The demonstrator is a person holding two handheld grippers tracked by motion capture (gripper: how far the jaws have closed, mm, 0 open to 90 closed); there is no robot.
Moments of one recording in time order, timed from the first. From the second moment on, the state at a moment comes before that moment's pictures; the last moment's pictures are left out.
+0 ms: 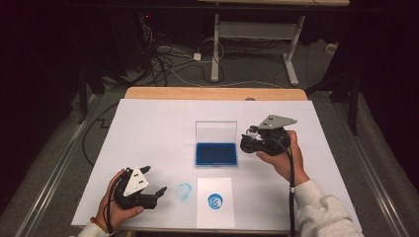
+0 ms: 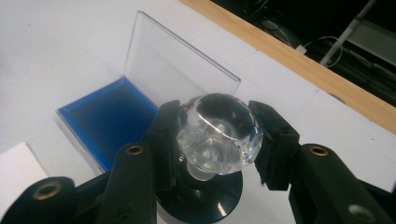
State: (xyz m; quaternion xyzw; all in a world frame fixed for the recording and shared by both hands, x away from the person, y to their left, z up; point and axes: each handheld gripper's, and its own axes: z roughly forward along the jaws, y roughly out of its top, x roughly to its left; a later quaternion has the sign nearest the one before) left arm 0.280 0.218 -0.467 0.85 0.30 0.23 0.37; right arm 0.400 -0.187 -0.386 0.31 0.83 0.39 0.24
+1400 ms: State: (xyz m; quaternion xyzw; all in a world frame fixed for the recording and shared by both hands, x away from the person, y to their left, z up) left arm 0.279 0.217 -0.467 0.86 0.29 0.23 0.36; right arm 0.407 -0.182 -0.444 0.33 0.84 0.35 0.25
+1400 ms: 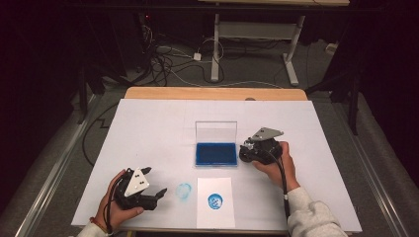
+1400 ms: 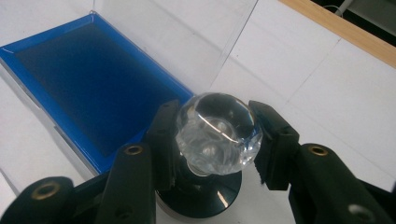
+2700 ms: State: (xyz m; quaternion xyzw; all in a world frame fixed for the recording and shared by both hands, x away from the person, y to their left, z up) left arm 0.281 0.217 -0.468 0.86 0.30 0.22 0.36; right arm 0.401 -0.184 -0.429 0.33 0.82 0.38 0.26
